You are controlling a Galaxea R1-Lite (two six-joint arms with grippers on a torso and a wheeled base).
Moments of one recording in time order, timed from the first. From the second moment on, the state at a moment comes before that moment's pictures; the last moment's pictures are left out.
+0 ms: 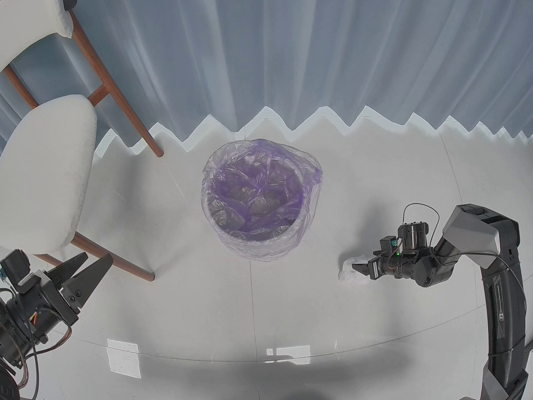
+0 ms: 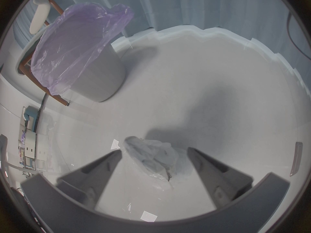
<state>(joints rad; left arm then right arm) -0.17 1.06 -0.08 -0.98 -0.28 -0.41 0.11 2.61 -1.22 -0.73 0.32 -0.23</state>
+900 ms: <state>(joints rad) -0.09 1.04 -0.07 -0.98 -0.28 -0.37 0.07 2.35 -0.91 -0.91 0.33 -0.21</state>
